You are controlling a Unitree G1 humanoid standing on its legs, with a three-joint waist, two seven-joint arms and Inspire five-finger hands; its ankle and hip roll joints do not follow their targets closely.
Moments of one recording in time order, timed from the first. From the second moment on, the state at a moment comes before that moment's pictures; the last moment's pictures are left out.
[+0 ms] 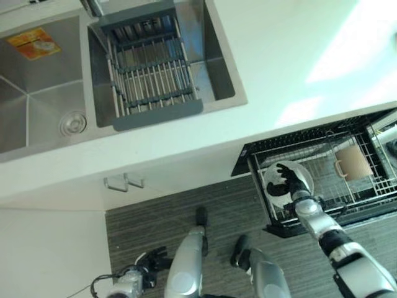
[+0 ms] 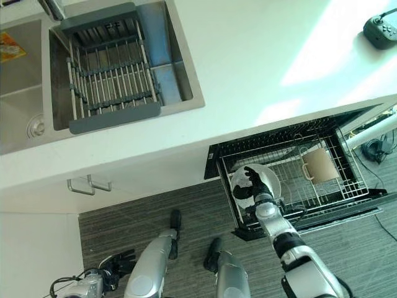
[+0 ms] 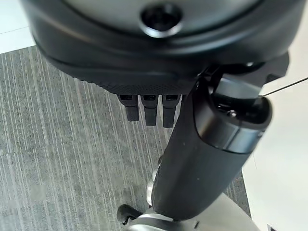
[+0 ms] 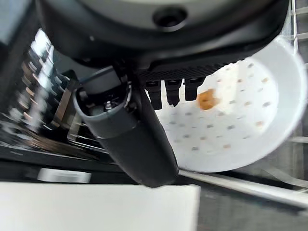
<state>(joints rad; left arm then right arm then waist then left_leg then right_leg) -0.10 0.30 -0.19 1.05 -0.43 0.08 -0.06 -0.44 -0.46 0.37 0.67 0.21 -0.01 -0.27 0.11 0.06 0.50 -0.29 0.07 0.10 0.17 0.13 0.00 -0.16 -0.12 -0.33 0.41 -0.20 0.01</state>
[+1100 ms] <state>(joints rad) 0.02 0.25 -0.13 1.11 -0.51 -0.06 -0.09 -0.07 -0.42 0.02 0.87 0.01 -0.41 -0.90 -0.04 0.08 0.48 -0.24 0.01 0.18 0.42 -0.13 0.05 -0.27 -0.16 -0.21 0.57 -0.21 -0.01</state>
